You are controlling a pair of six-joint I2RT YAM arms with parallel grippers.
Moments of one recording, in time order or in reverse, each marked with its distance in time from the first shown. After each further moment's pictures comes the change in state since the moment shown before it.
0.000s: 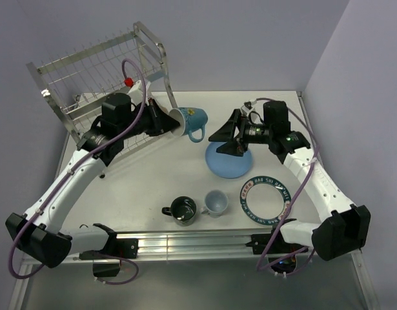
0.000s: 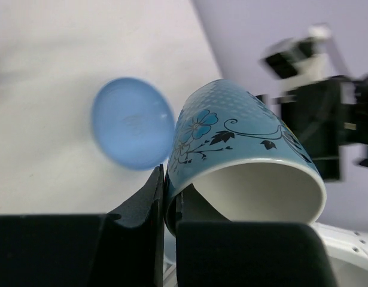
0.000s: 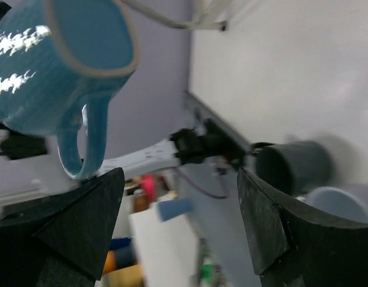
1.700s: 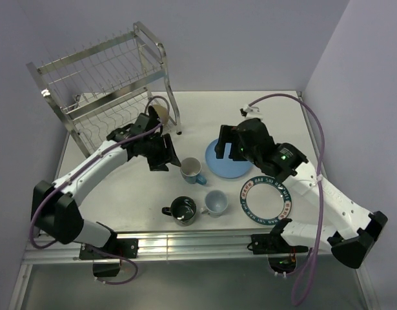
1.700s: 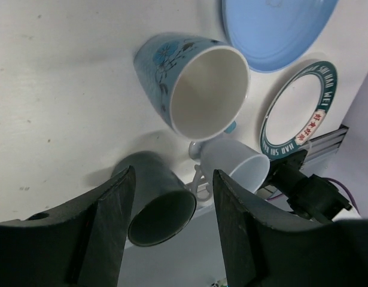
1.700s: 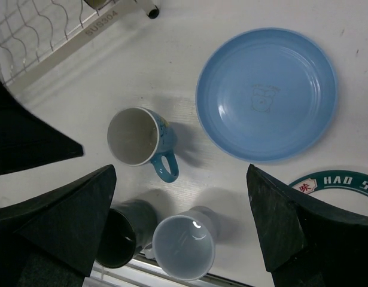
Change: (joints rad) left arm -0.046 0.153 -0.125 -0.383 -0.068 -0.126; right arm 0.464 -0.101 0.036 -0.220 1.124 -0.275
